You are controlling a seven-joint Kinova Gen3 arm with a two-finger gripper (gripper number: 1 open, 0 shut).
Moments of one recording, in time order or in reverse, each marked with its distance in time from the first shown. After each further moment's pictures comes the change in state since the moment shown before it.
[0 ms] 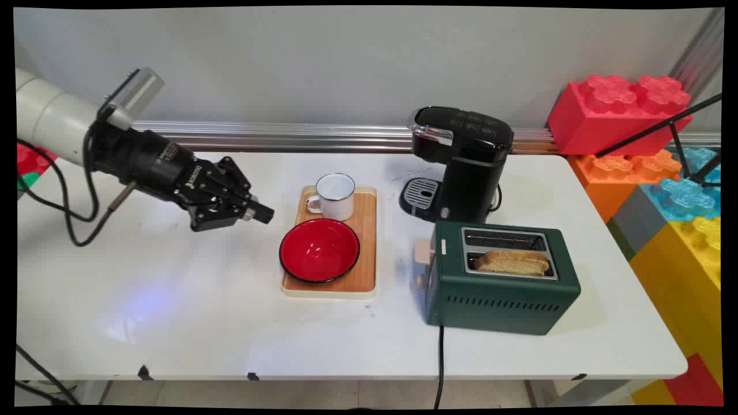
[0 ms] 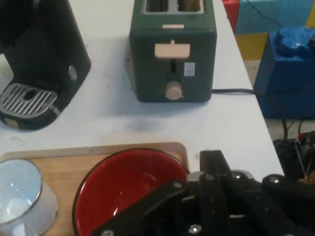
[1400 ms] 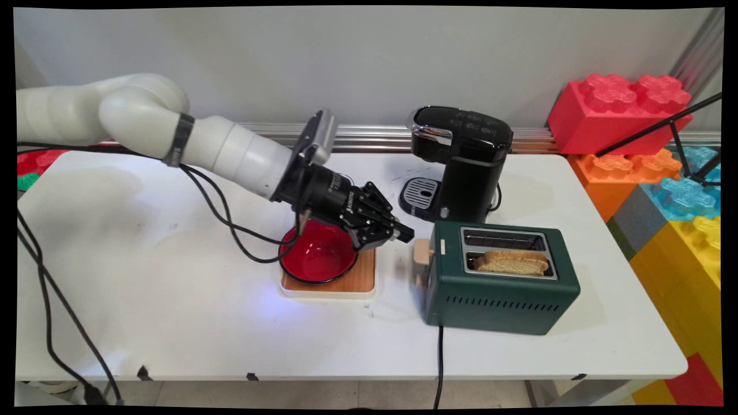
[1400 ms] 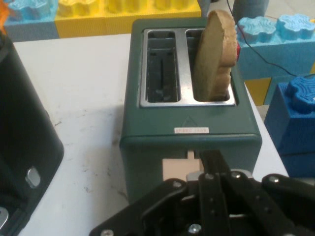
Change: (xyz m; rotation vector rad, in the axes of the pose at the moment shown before) arm 0.063 -0.025 0.196 -0.048 0.097 0.015
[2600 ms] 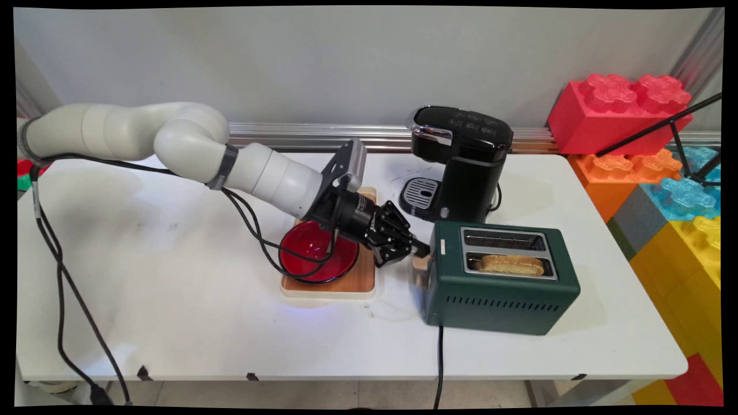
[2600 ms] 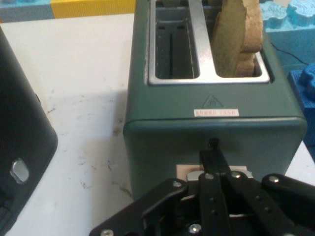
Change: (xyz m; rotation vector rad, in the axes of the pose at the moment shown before) arm -0.024 -0.011 0.053 0.001 -0.022 -0.001
